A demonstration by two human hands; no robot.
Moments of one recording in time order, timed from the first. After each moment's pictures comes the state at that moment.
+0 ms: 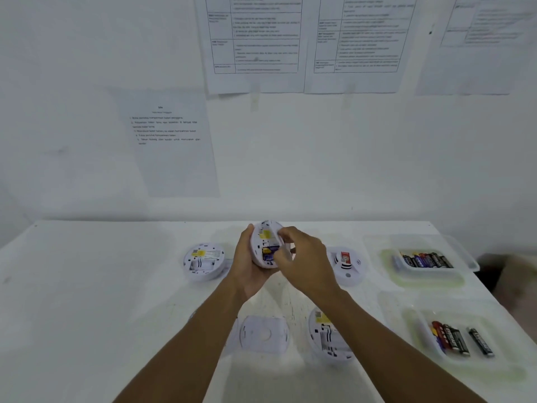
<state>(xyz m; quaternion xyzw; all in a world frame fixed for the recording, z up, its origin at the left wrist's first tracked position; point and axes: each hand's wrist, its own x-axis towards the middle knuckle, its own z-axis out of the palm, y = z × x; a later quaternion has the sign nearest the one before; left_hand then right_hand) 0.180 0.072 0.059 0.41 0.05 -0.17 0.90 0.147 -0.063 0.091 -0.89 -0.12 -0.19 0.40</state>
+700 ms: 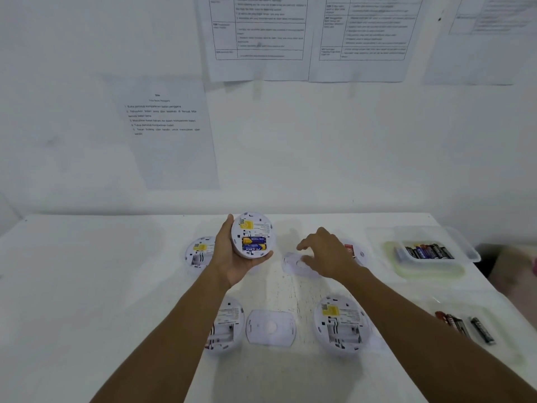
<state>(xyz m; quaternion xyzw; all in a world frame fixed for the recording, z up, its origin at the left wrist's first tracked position) 0.196 0.116 0.054 0.36 0.11 -0.19 0.91 0.195 -0.111 0.057 -0.98 -0.15 -0.01 0.10</state>
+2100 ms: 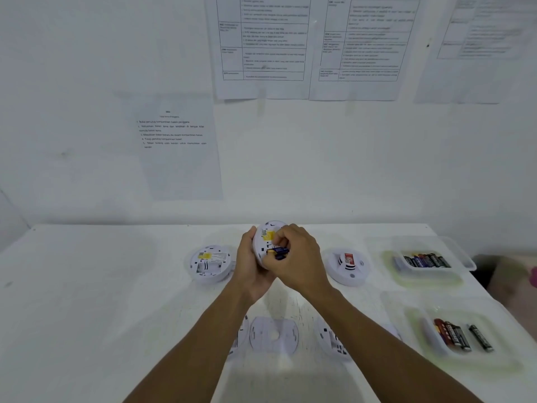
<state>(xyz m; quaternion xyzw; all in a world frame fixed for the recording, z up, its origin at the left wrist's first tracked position) 0.164 0.084 0.076 0.36 0.03 -0.20 0.91 0.143 -0.029 0.100 -0.88 -0.11 -0.22 0.40</state>
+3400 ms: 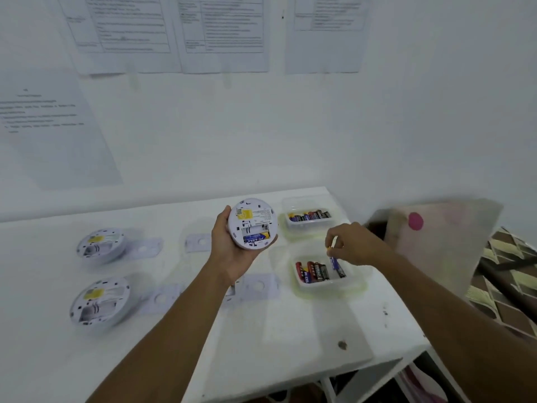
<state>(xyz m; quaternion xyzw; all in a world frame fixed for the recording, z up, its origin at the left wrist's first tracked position) 0.095 -0.108 0.084 0.29 0.02 -0.25 0.93 0.052 -0.373 0.100 -0.99 0.01 0.06 0.16</state>
